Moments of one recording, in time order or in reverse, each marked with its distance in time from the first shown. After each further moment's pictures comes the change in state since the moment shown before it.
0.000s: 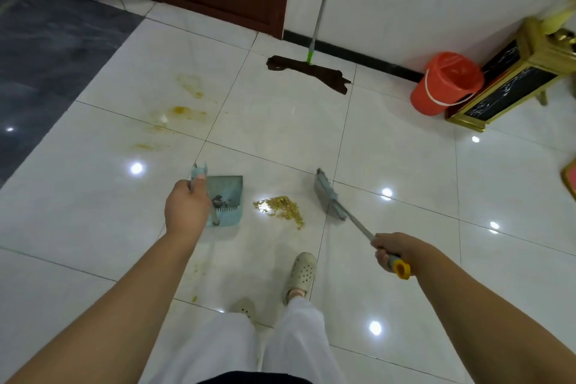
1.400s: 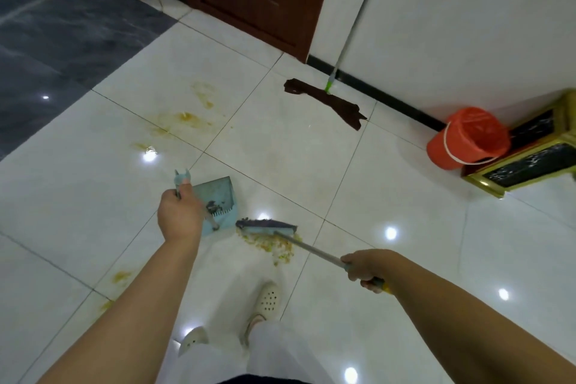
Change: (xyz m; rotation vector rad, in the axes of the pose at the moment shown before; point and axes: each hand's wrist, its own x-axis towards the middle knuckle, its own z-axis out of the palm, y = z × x) left_hand 0.041 0.083 0.120 -0.154 0.373 -0.228; right_hand 0.034 -0.175 -0.028 -1.355 -0.027 -0.074
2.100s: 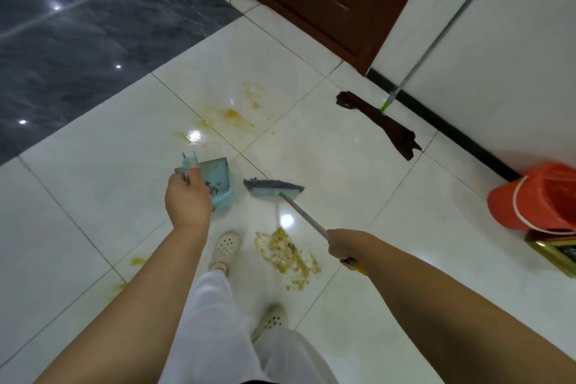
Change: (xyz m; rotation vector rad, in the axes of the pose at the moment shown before) left_hand 0.091 0.050 0.035 -0.090 0.202 -0.054; right_hand 0.075 -0.178 -0.096 -0.362 0.089 -0.133
